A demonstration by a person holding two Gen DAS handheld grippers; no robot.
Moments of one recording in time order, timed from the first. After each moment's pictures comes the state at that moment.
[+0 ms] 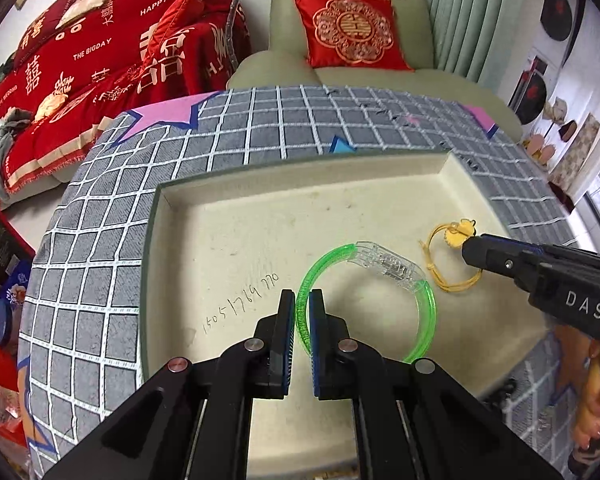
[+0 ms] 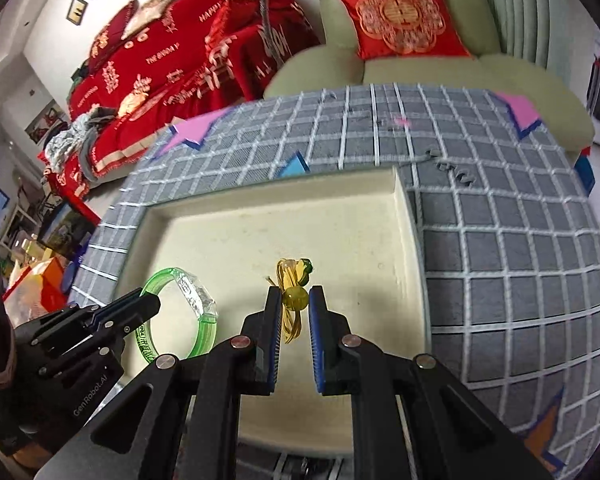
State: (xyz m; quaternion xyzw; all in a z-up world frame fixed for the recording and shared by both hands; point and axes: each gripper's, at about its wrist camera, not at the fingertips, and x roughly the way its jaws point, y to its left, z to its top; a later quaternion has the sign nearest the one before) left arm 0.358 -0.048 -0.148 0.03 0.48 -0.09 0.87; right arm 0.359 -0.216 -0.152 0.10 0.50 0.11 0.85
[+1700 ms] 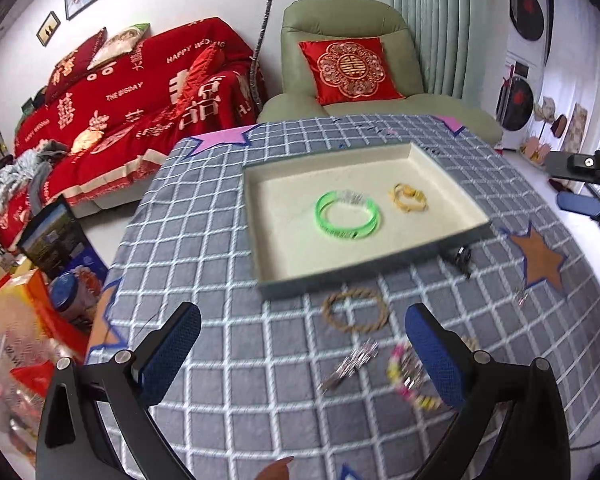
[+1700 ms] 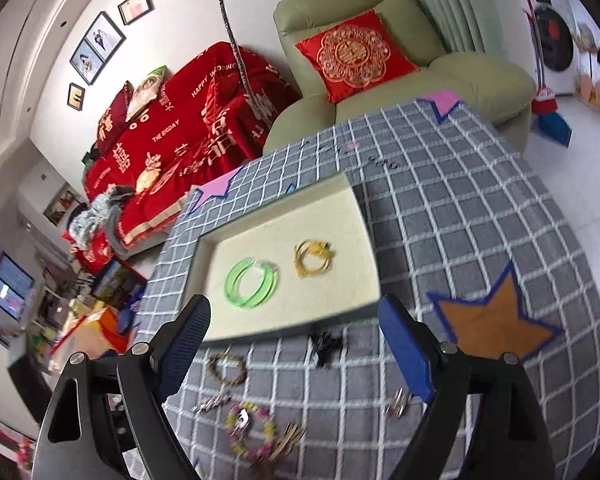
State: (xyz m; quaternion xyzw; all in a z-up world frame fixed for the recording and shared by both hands) left arm 0.177 0.002 -0.089 0.07 0.41 -0.06 0.91; right arm 0.205 -0.275 -0.079 0.22 0.42 0.10 0.88
